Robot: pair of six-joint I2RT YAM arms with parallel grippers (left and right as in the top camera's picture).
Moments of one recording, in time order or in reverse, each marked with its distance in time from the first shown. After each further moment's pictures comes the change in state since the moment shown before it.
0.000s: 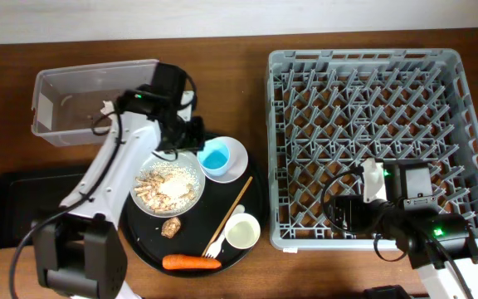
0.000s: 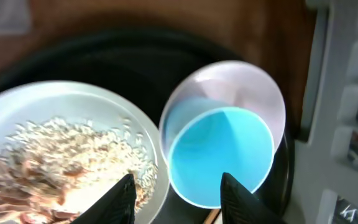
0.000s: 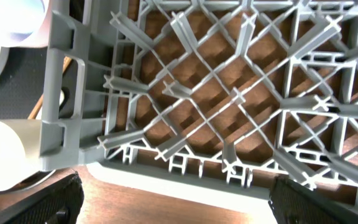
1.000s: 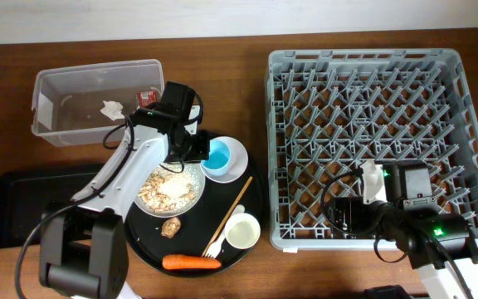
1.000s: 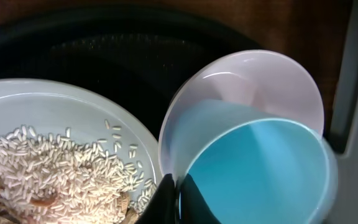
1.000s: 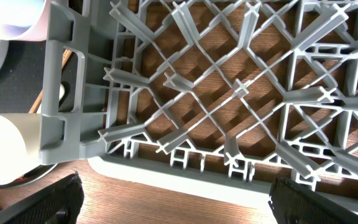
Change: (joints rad) left arm -0.025 0.000 -0.179 0.188 -0.007 -0.013; right arm 0.000 0.000 0.000 -0.018 -0.007 0.000
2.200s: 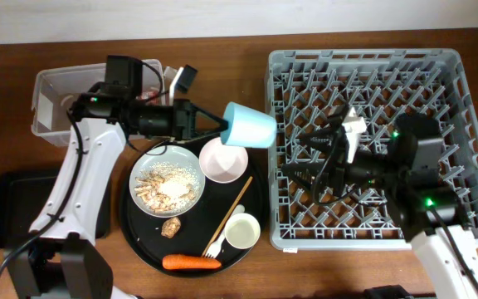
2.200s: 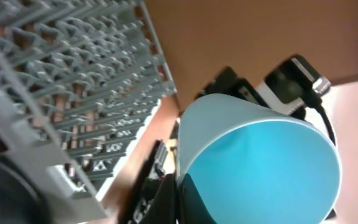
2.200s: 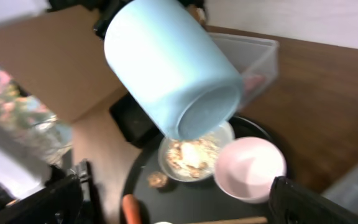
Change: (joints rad) left arm 0.177 -0.093 0.163 -0.109 1.173 0.218; right arm 0.000 0.167 0.065 0.721 -0.841 -0.123
